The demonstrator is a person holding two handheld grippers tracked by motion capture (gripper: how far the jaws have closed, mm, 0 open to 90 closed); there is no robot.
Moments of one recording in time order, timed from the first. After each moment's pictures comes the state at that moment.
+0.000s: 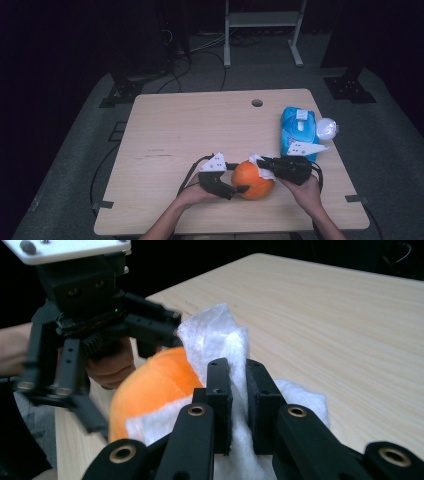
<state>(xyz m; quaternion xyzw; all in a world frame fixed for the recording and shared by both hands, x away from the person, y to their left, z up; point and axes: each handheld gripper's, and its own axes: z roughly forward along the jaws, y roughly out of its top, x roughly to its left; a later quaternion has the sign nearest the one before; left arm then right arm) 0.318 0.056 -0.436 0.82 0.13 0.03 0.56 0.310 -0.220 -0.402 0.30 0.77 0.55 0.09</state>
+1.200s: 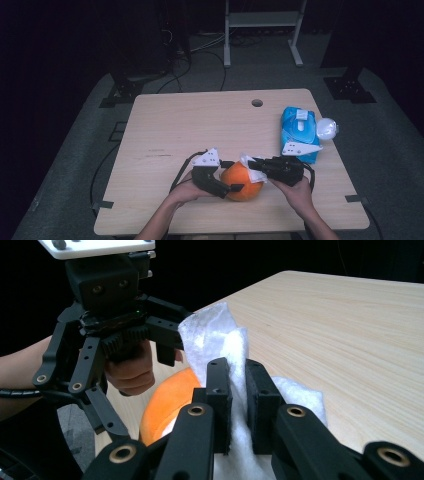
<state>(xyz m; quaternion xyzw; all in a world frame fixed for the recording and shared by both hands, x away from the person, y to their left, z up) 0.317 0.070 -0.419 0.83 0.14 0.01 0.54 0.309 -0.201 -0.404 0.28 0.75 0.59 0.04</state>
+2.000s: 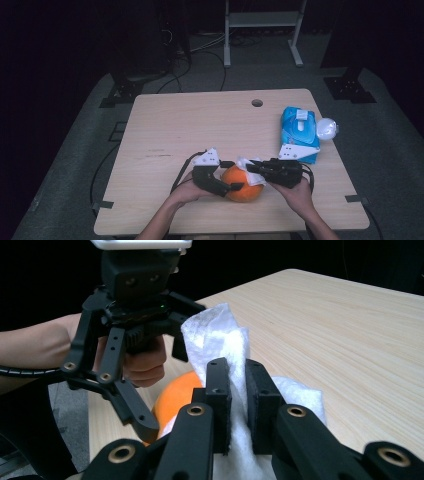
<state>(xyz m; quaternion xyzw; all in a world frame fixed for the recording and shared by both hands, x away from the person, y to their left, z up) 0.321 0.069 -0.427 0.82 0.15 0.01 0.55 0.300 -0.195 -0.397 0.25 0.78 0.57 0.07</state>
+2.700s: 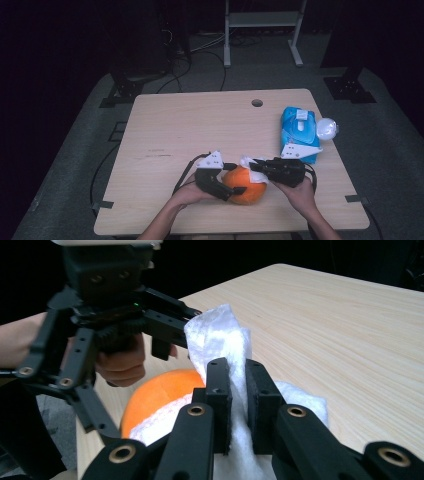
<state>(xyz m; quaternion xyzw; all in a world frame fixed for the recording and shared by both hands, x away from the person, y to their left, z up) 0.315 0.062 -0.429 0.83 0.14 -0.01 0.54 0.304 -0.201 -0.400 0.26 0.78 0.56 0.07</state>
